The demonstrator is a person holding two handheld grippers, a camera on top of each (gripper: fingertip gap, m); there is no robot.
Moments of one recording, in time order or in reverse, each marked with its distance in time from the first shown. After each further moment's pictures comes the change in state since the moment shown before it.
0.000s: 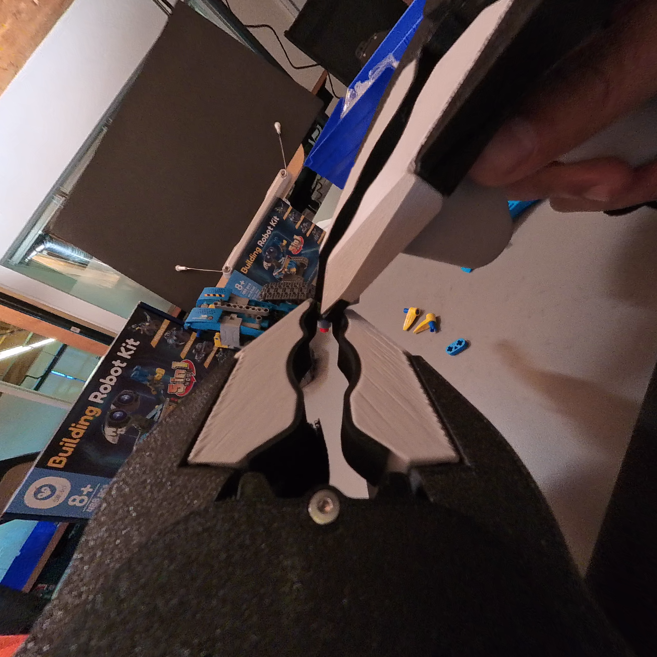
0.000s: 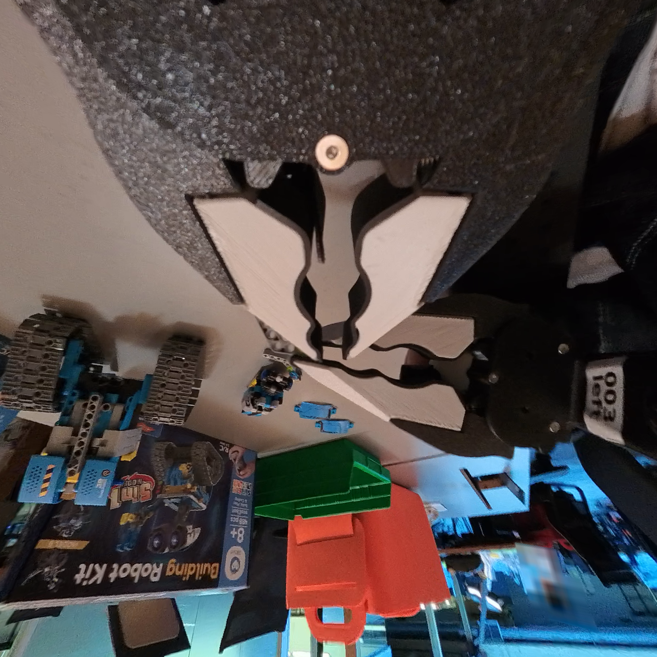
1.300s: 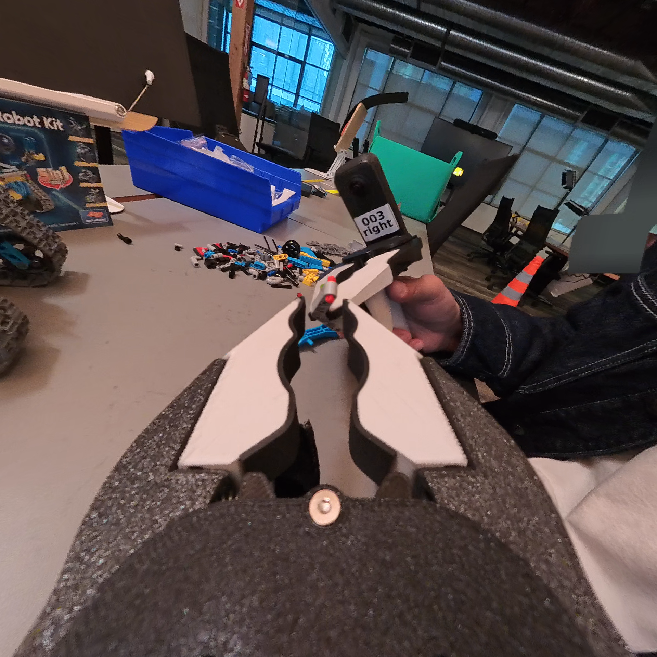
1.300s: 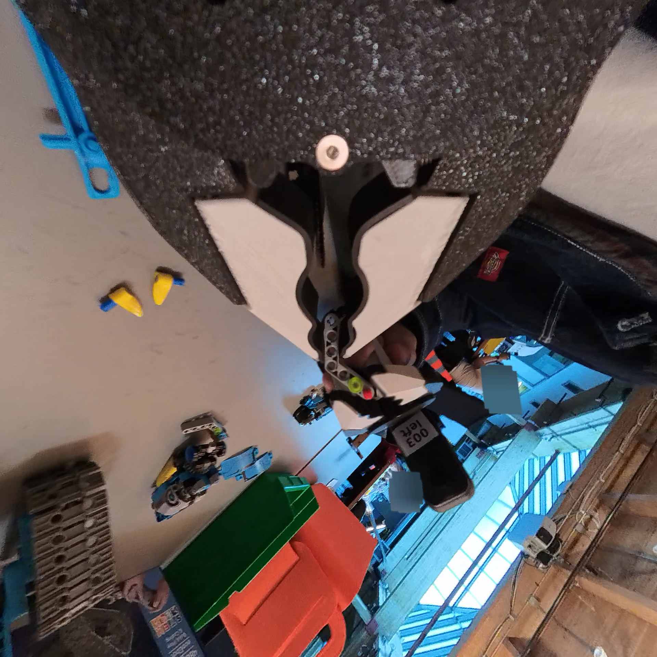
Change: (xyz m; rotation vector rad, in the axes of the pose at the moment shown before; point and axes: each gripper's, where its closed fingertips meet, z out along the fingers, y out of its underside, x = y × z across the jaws) left arm -0.001 -0.020 -0.012 0.279 0.634 -1.094; right arm 0.014 0.018 -0.016 -0.046 -0.341 0.648
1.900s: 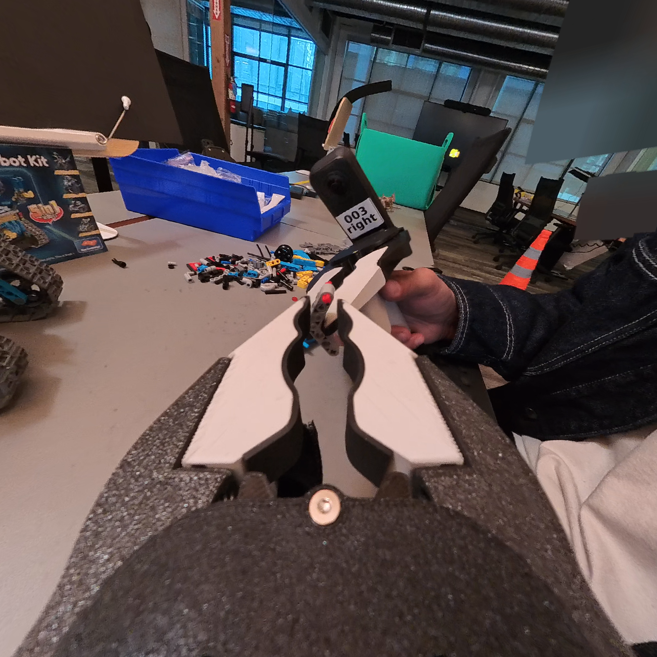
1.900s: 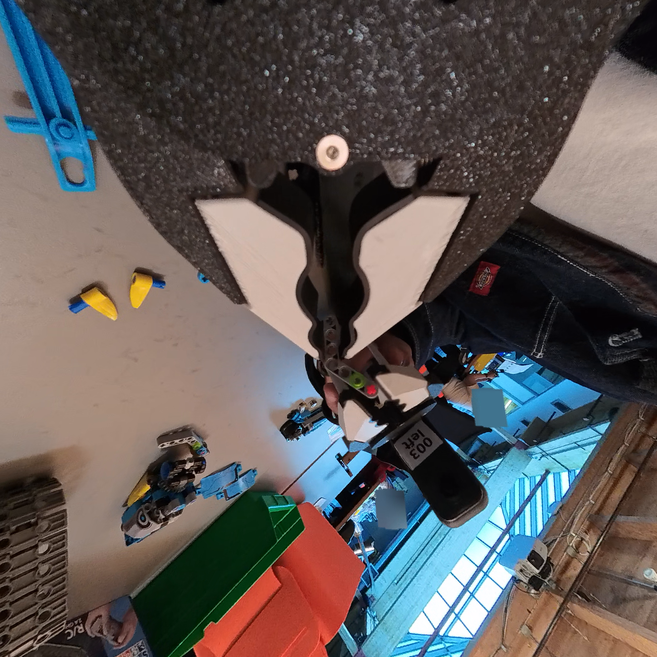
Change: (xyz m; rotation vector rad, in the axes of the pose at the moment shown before) left arm 0.014 0.000 0.002 -0.002 0.020 0.110; right arm -0.008 0.009 0.004 -0.049 -0.035 -0.004
